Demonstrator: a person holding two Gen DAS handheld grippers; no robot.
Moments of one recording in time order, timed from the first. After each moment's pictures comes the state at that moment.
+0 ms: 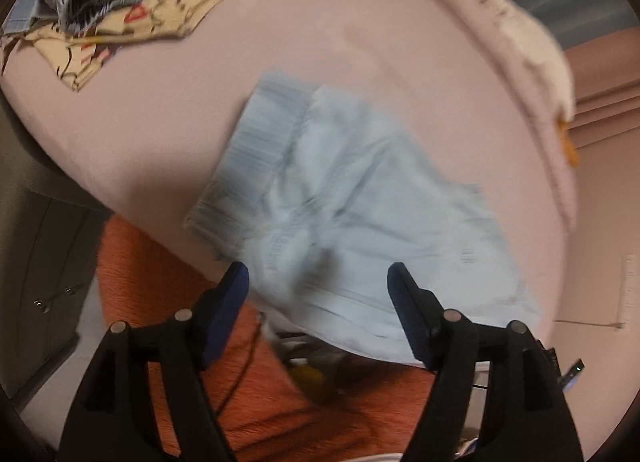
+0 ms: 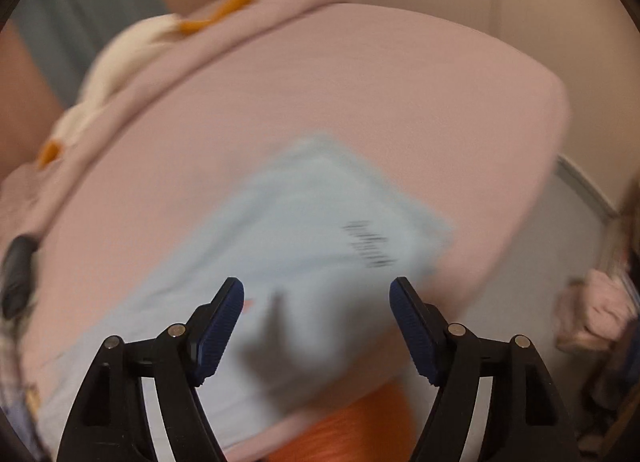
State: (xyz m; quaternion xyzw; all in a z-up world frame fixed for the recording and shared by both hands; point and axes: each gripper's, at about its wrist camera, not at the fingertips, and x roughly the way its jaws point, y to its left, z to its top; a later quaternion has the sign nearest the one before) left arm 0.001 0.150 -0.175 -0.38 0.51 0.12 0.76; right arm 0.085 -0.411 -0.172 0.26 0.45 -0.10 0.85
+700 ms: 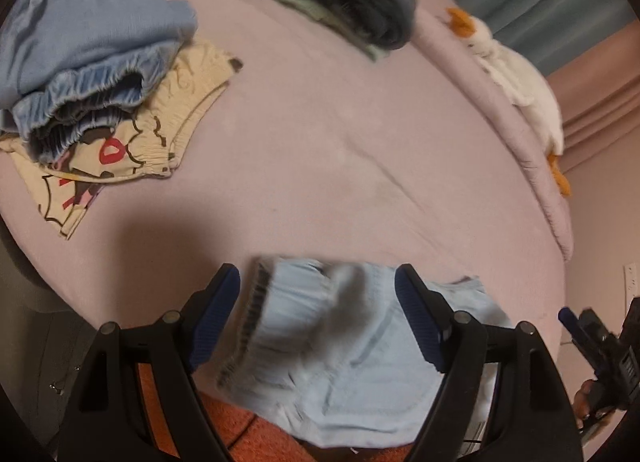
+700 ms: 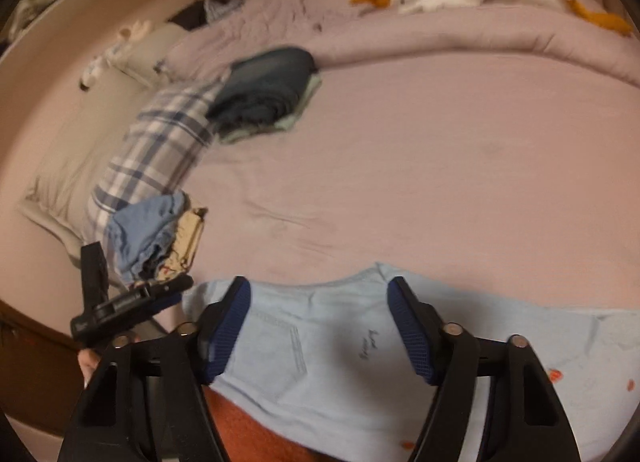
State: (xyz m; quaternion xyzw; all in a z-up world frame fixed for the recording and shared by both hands) left arm 0.044 0.214 -0.173 -0.36 0.46 0.14 0.80; right arm 0.164 -0.096 -0.074 0.10 0.49 0.35 0.79
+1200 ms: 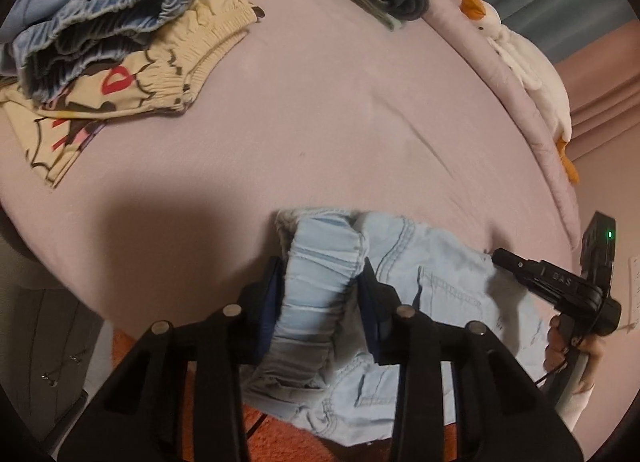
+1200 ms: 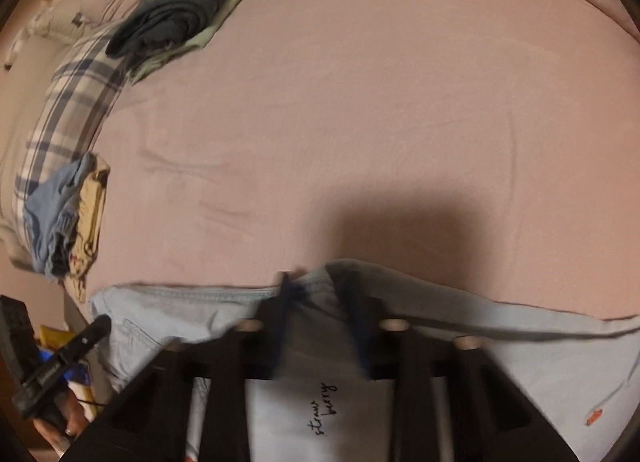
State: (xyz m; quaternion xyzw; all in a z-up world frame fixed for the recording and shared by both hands) left arm 0.012 0.204 -0.204 -0.35 0.47 0.13 0.80; right arm 0.197 -0.042 -0.172 0.03 0.59 0.29 0.75
